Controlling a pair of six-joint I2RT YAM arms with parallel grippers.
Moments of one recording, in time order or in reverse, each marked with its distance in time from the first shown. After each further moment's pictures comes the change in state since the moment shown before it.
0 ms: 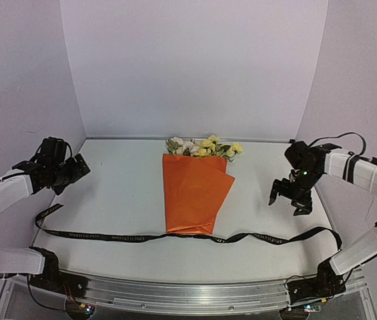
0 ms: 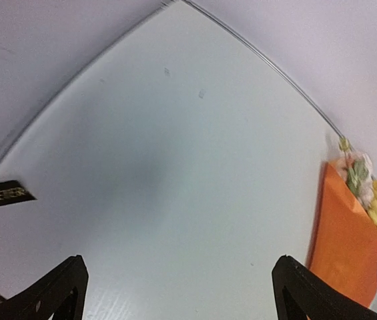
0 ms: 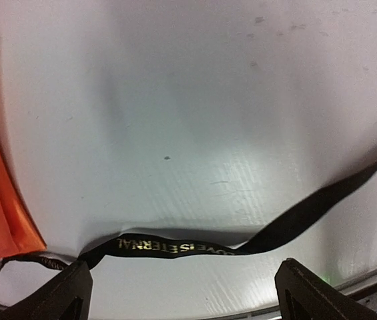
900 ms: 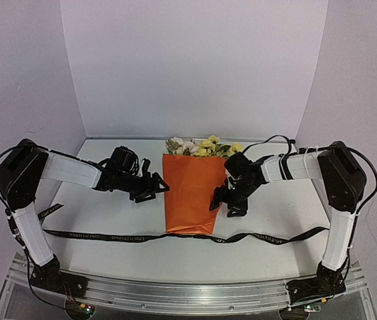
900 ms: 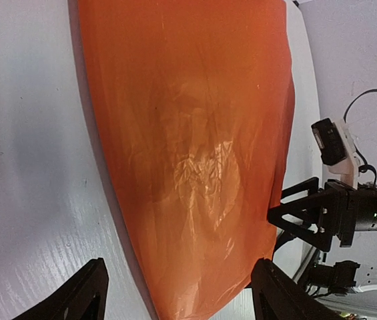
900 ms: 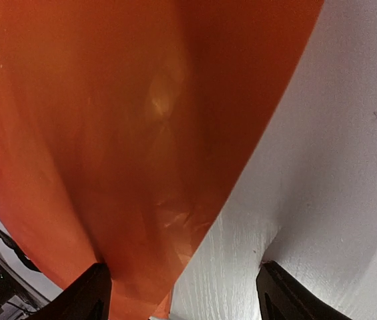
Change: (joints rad) left arm -0.378 0.722 0.204 0.515 0.684 -0.004; right arm 0.349 0.538 0.198 0.511 -0.219 0.063
